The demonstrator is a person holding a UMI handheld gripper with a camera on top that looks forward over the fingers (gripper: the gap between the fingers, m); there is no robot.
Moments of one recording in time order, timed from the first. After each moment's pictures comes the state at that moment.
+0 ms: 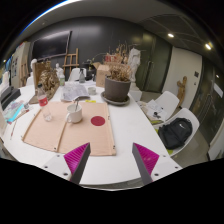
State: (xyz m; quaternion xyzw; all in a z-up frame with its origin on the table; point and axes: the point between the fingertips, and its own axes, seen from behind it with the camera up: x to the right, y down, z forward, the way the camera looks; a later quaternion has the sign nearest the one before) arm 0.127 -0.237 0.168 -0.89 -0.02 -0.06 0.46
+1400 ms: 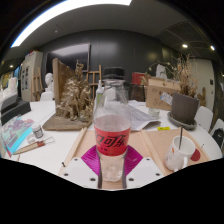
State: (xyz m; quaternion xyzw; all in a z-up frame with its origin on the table) arm -0.286 0.065 0.072 -0.82 -0.05 0.03 0.57
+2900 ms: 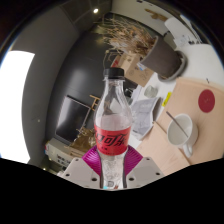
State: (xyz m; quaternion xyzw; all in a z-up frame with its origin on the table) arm -0.205 0.055 0.224 -0.71 0.28 0.45 0.46
